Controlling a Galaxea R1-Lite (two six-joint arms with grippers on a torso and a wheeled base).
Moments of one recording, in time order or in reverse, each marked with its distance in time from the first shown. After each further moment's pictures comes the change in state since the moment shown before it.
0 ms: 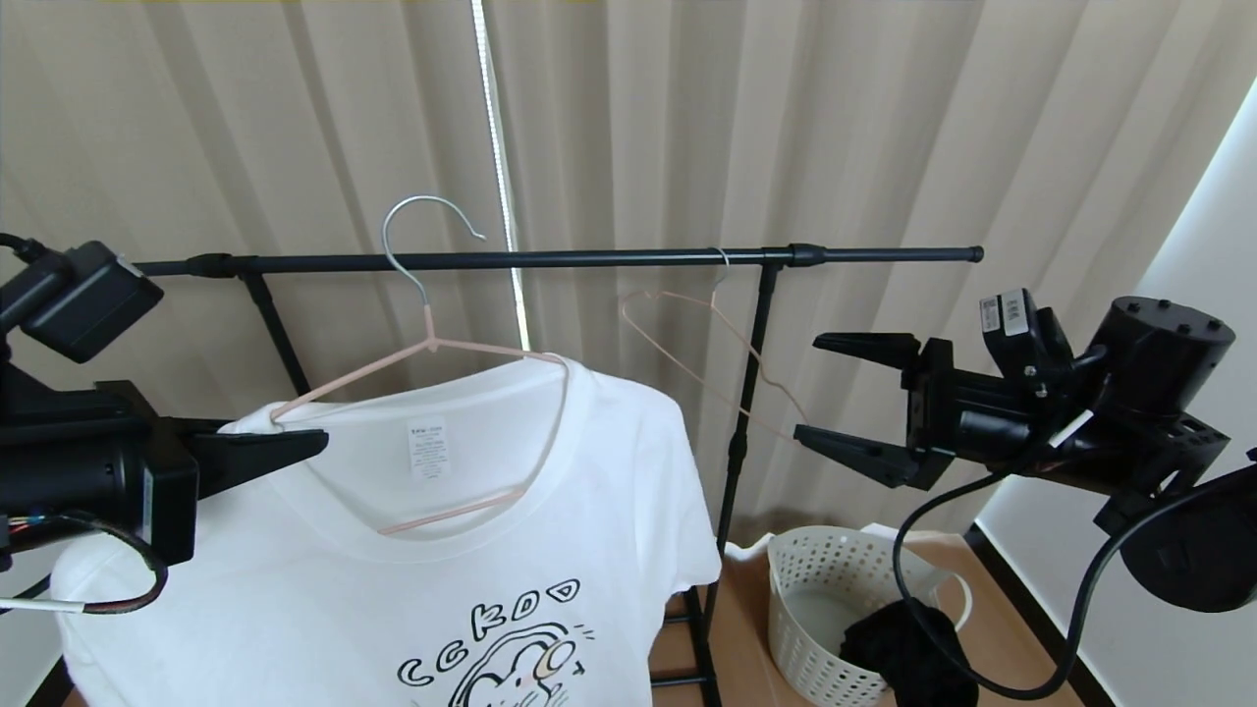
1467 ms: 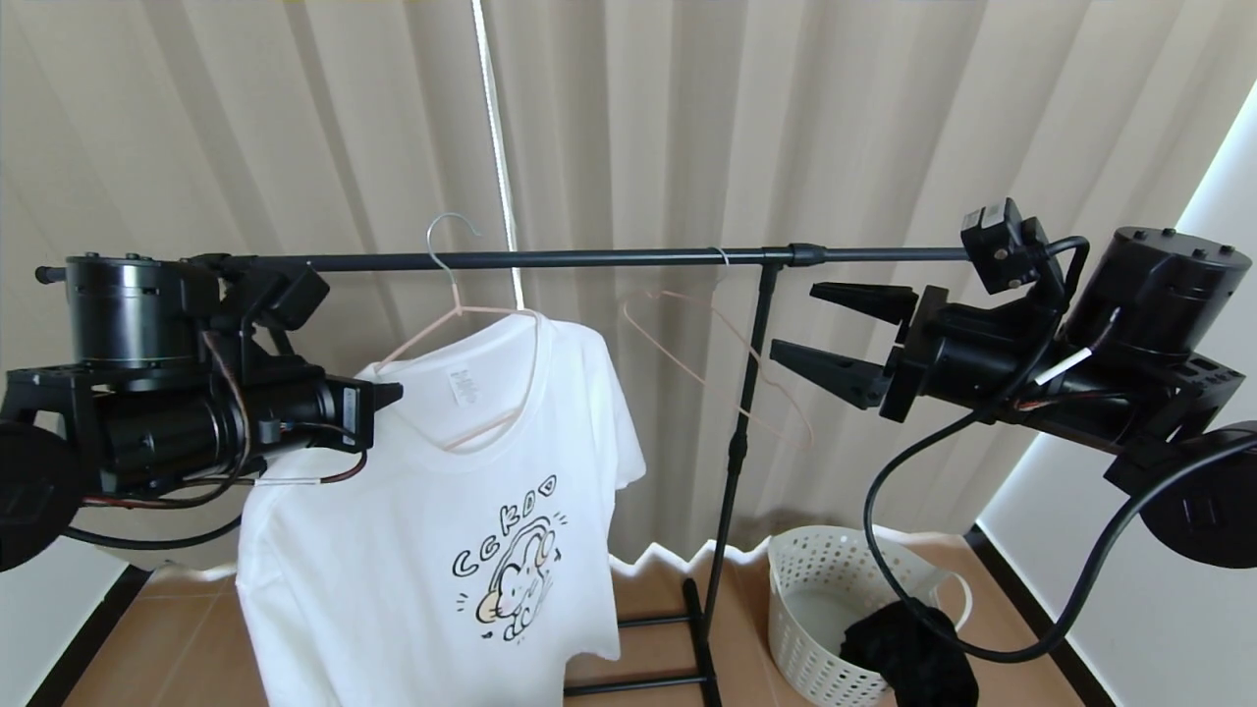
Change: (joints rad) left arm -0.055 0.400 -0.012 -0.453 0.293 -0.240; right arm 0.090 -0.081 -0.156 0.223 -0.262 0.174
